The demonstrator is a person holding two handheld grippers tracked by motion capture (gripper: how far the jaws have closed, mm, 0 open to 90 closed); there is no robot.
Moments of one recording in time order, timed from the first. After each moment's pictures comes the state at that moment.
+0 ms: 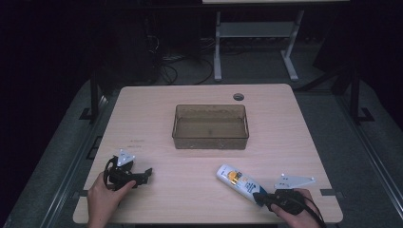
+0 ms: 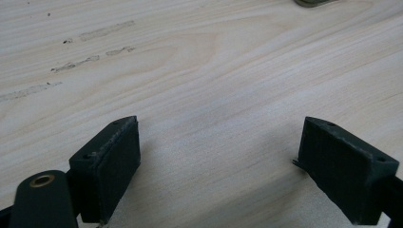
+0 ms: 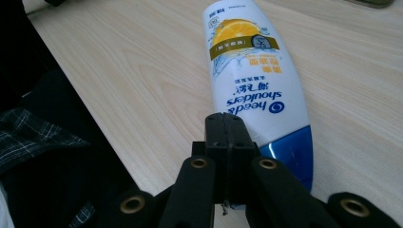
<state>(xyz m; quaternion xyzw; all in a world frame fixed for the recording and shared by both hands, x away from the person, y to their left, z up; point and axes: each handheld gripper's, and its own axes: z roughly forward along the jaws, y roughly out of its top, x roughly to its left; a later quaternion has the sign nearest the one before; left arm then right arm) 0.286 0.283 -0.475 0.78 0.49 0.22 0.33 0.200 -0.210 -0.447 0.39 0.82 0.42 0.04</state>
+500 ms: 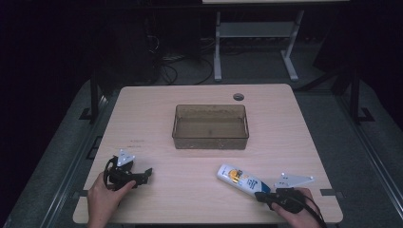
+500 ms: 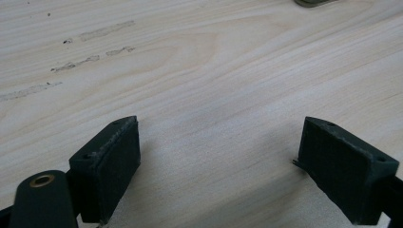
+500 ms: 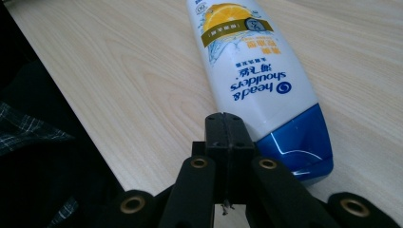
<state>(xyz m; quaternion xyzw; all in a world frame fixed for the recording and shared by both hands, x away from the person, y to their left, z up) 0.286 0.283 -0.475 0.78 0.49 0.22 0.33 0.205 -0.214 -0.452 0.40 0.82 0.40 0.04</state>
